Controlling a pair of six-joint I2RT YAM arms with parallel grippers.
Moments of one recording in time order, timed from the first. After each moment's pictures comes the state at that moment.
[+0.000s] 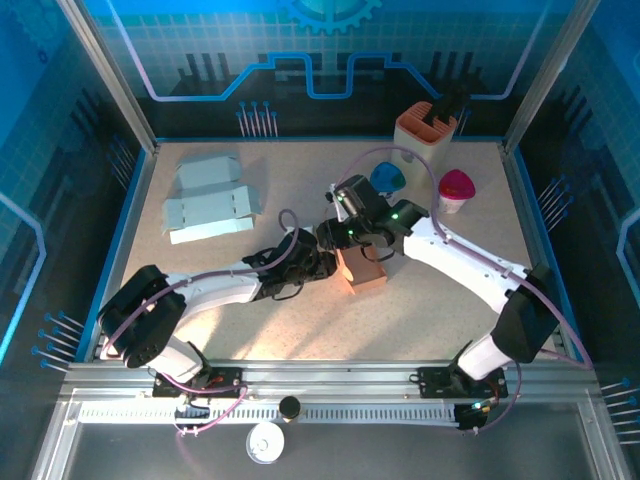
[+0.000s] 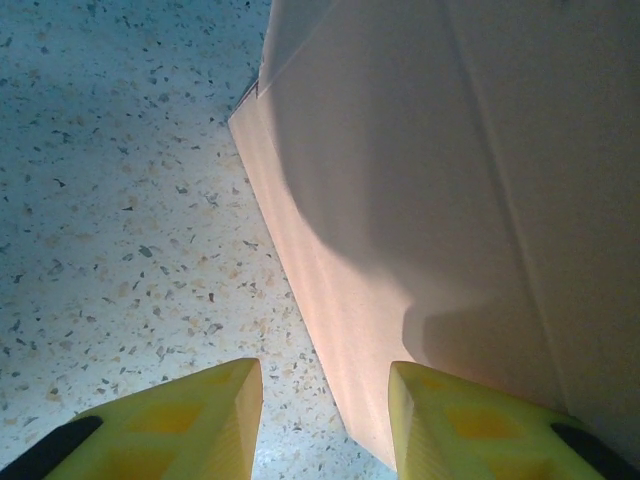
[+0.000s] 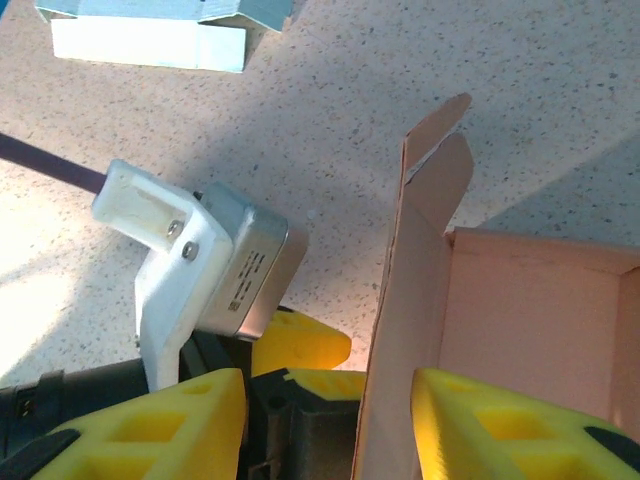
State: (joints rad) left arm -0.76 1.52 0.77 -0.01 0.01 -0.90; right arm 0.76 1.55 1.36 -0.72 -0.03 0.41
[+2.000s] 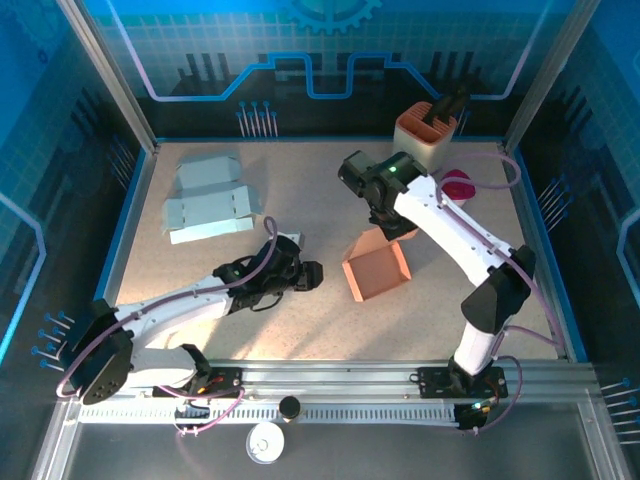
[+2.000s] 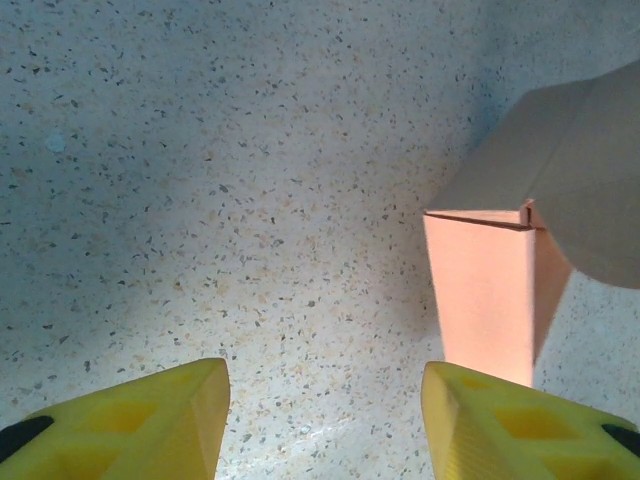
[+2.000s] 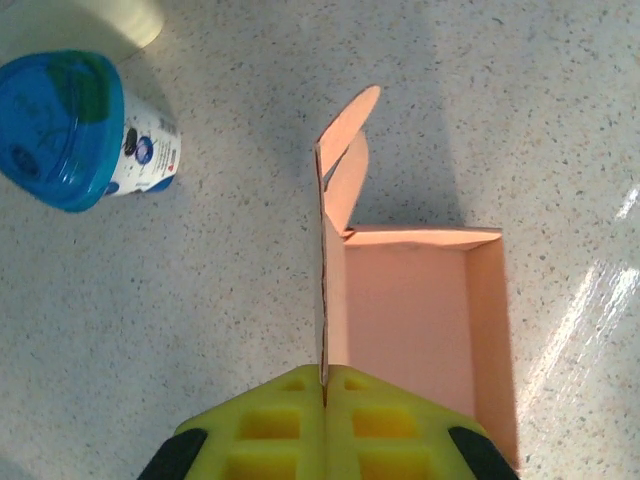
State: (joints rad) left arm -0.78 1.25 0.71 -0.25 -0.03 -0.75; right arm 0.66 1.76 1.85 -1.56 0.45 1.90
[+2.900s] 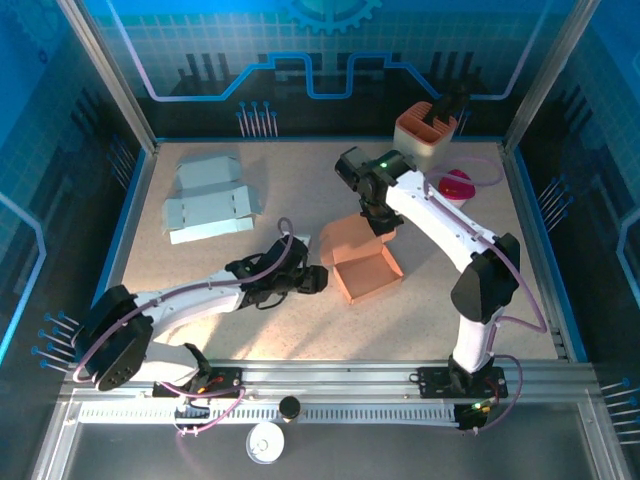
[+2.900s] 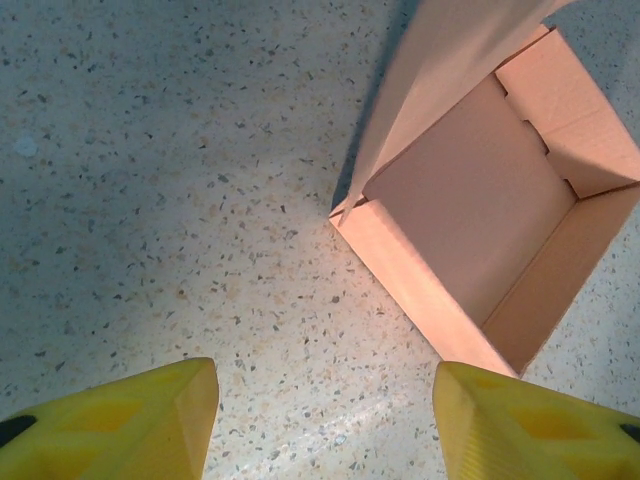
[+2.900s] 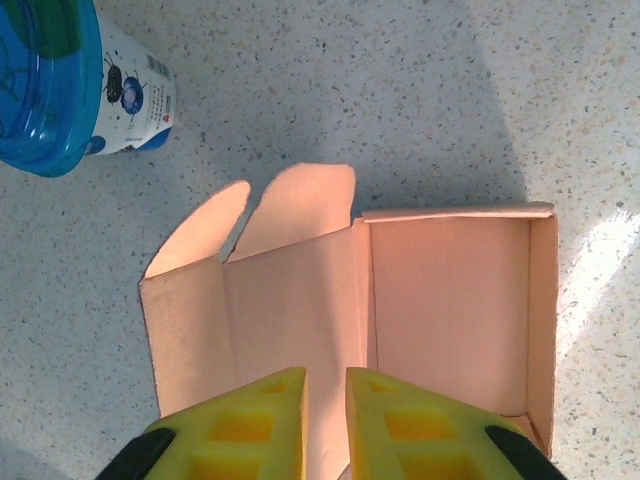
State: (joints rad) left arm -0.78 1.36 0.74 -0.23 -0.01 -0.64; right arm 0.63 1.84 1.84 -1.43 0.35 1.88
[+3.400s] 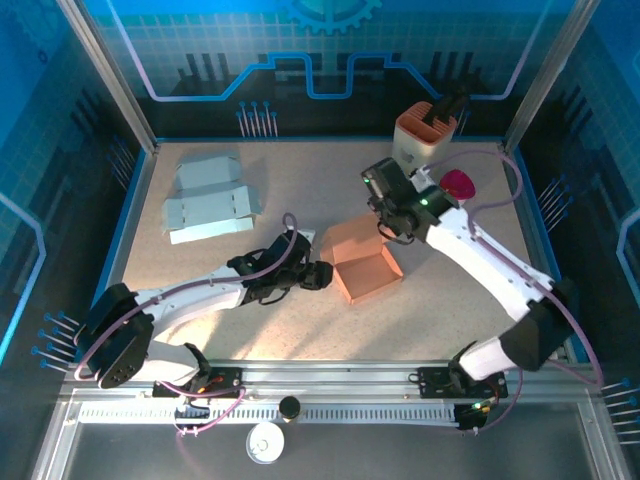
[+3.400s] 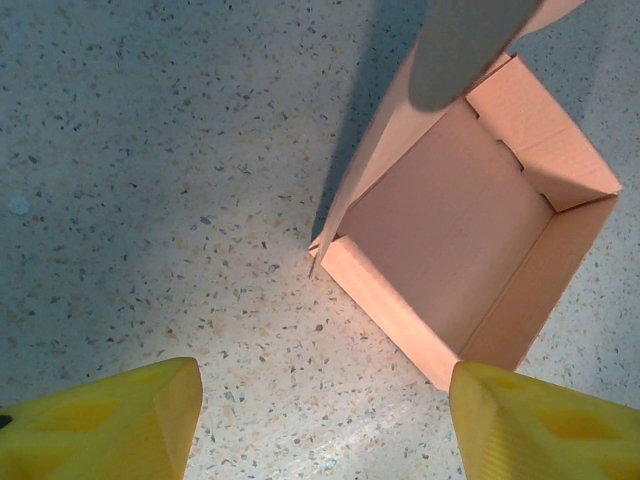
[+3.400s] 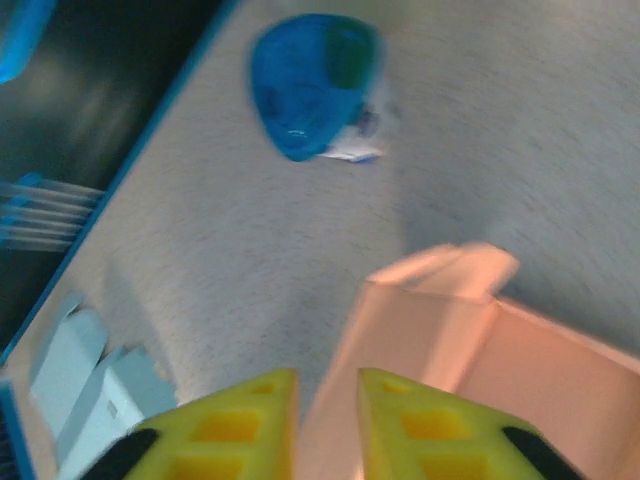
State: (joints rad) left arm -0.78 1.37 0.78 -0.24 -0.02 -0.58; right arm 0.62 1.44 1.39 -0.82 0.42 1.30
